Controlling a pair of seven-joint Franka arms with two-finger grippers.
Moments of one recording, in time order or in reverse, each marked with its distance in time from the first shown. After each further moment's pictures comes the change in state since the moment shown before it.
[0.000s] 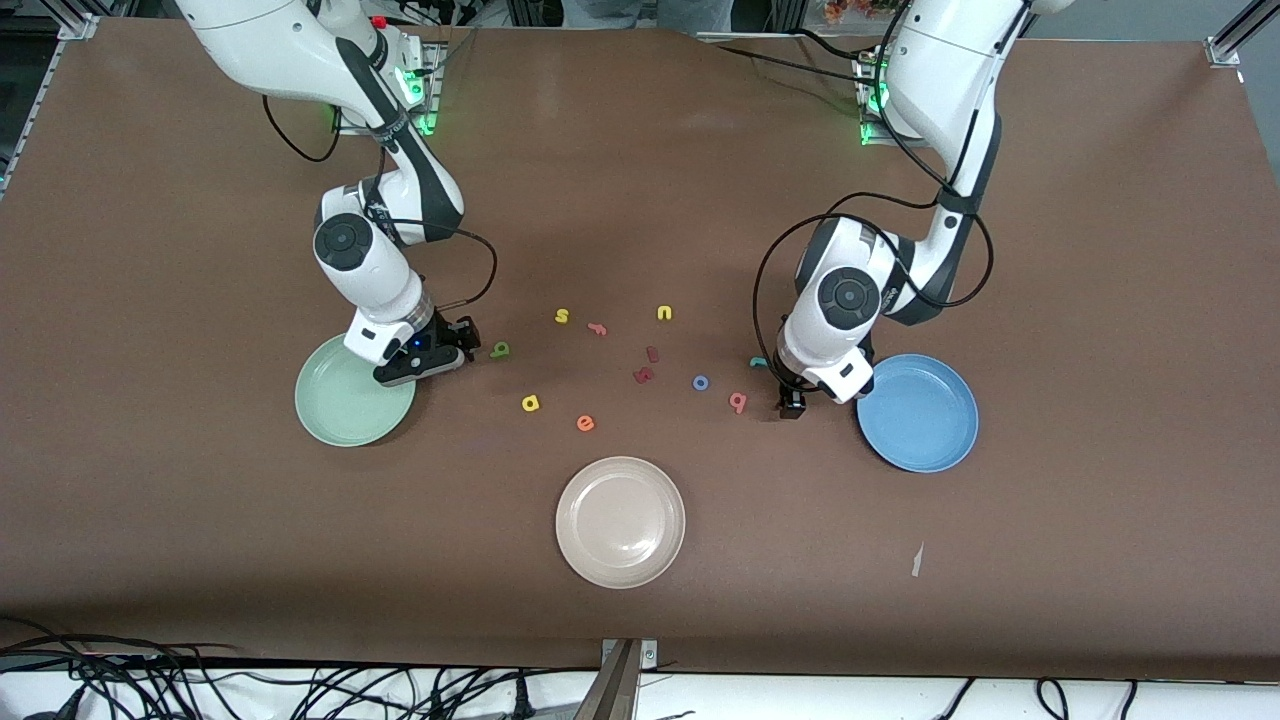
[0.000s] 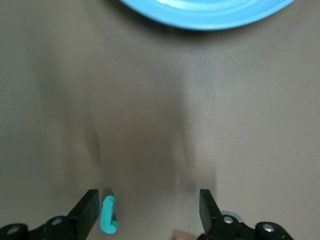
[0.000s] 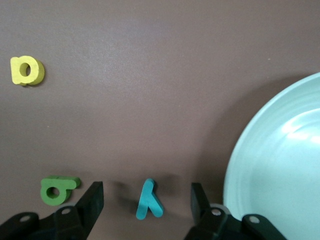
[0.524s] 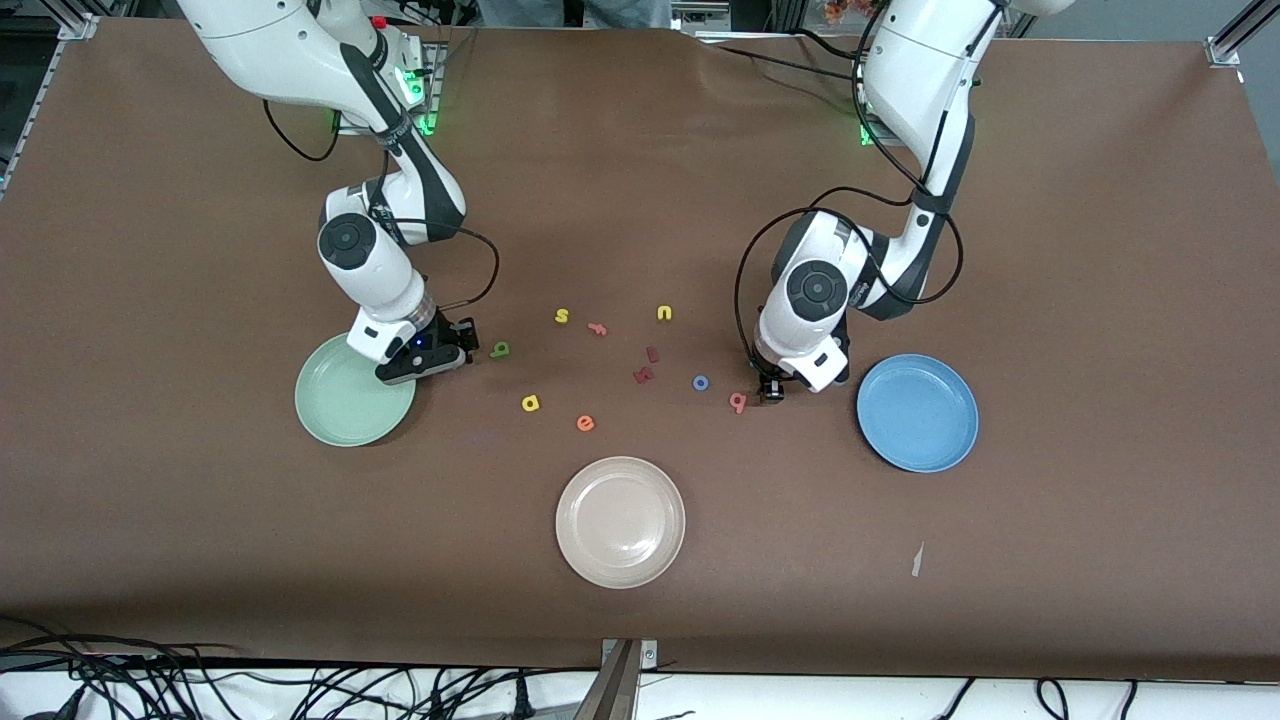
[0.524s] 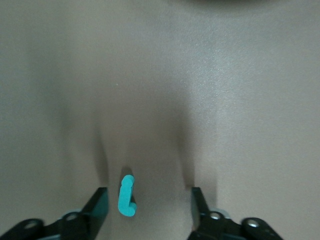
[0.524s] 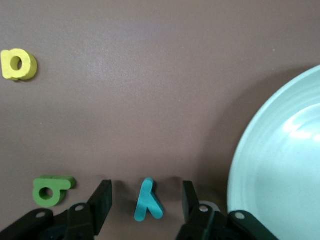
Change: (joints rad) left arm -0.042 0.018 -0.002 0.000 0.000 0.001 -0.061; right arm 0.000 0.014 0.001 -0.023 0.000 0.047 0.005
